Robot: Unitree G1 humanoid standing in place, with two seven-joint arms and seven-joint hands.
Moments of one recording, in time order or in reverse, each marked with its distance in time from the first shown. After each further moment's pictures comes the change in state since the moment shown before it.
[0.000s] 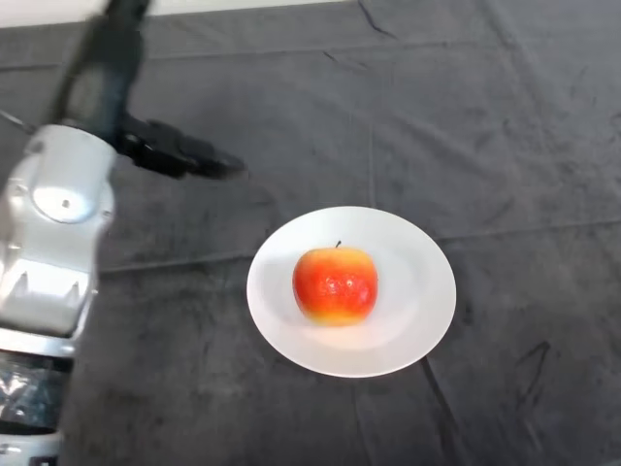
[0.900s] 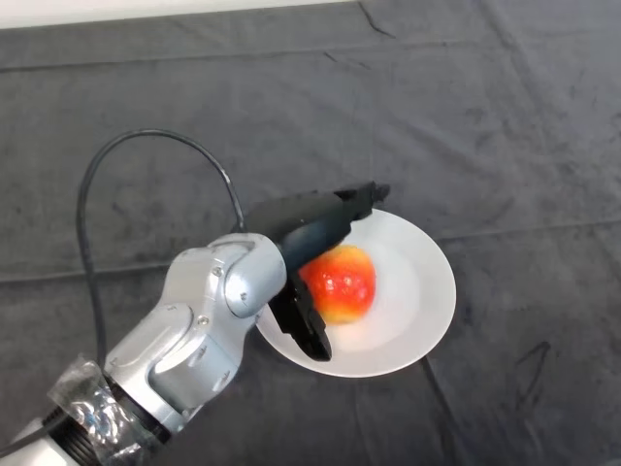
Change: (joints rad) left arm 0.000 -0.002 -0.619 0.000 0.255 0.231 -0.417; right arm -0.001 0.000 0.000 0.004 0.000 -0.003 0.000
